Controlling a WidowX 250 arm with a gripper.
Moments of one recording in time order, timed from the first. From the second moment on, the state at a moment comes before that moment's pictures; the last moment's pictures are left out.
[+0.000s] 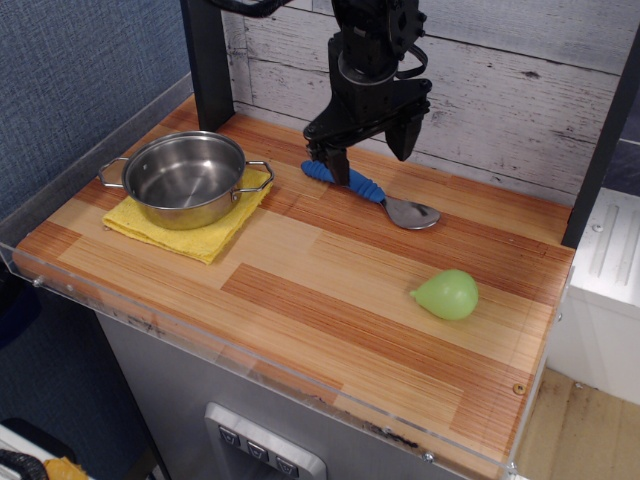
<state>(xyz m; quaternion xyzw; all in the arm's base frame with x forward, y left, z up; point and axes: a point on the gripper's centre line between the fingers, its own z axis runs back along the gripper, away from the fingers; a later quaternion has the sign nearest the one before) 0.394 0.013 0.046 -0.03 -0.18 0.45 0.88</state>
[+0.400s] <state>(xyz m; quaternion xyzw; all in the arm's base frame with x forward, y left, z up) 0.388 0.035 0.044 -0.03 -0.15 0.54 0.83</state>
